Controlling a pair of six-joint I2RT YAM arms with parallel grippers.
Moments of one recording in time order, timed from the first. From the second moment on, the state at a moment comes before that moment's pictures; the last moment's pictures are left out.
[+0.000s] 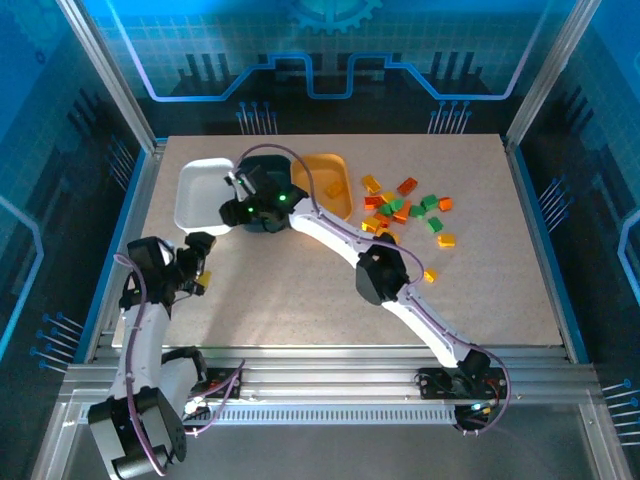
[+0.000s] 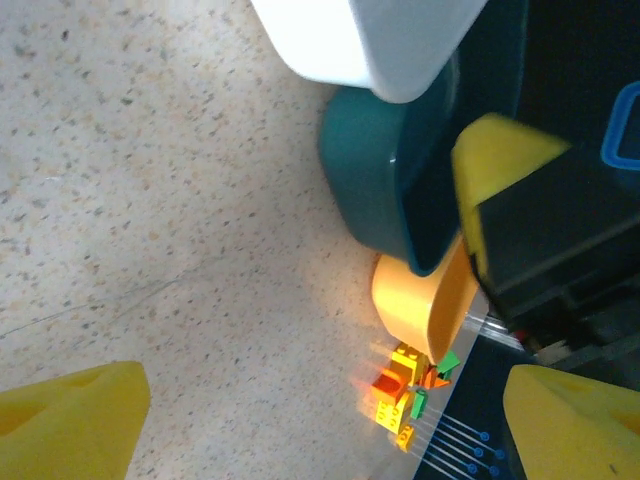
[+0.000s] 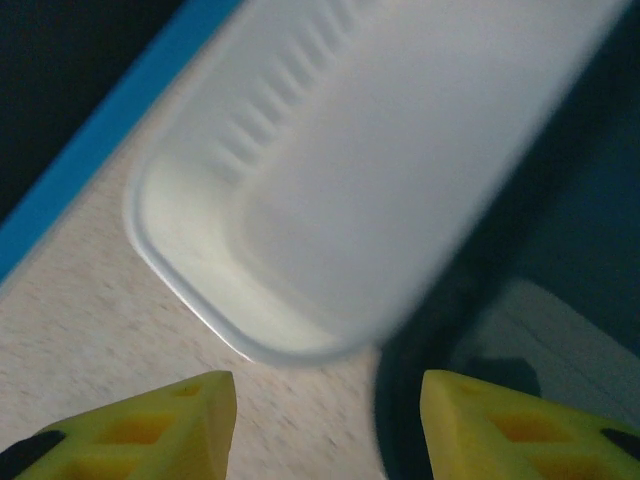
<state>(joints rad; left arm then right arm) 0.35 0.86 0.50 -0.40 0.57 -1.07 0.86 2.63 2.56 -0.66 -0.13 0.36</state>
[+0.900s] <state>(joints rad) -0.27 1.04 0.62 -0.33 0.43 -0.86 0.58 1.90 1.29 -0.63 0.20 0.62</state>
